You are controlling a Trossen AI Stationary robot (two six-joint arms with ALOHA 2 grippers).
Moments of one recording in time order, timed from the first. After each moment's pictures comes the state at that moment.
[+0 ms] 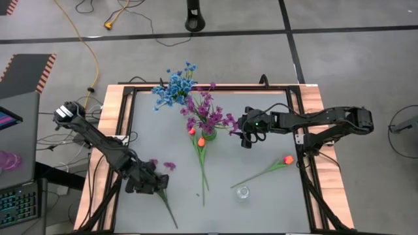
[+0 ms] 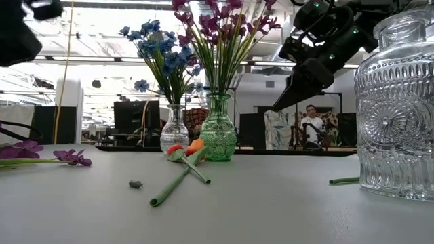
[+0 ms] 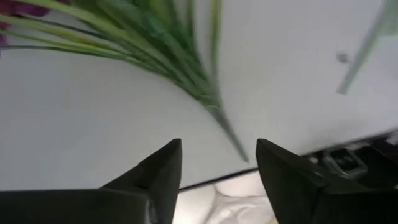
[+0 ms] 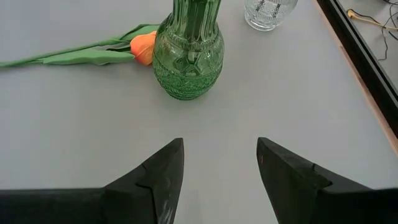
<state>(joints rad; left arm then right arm) -0.67 1.27 0.75 -0.53 0.09 -2.27 -0.16 1.29 0.68 -0.08 0.10 -0.13</state>
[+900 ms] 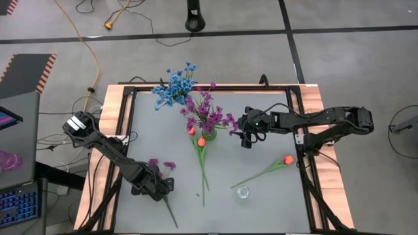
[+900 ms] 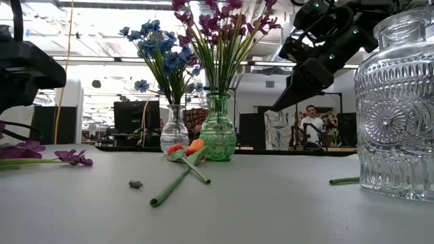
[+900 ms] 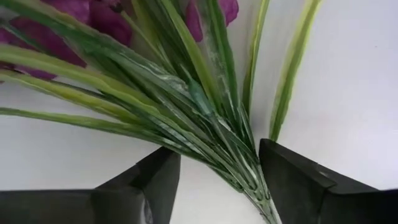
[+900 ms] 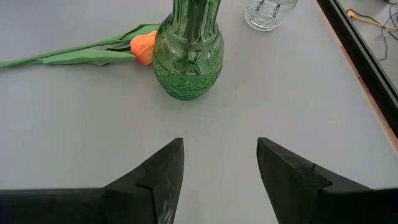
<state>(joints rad) -0.66 1.55 0.75 -0.49 0.02 -2.32 -0.16 1.29 0.68 -0.08 0.10 -0.13</state>
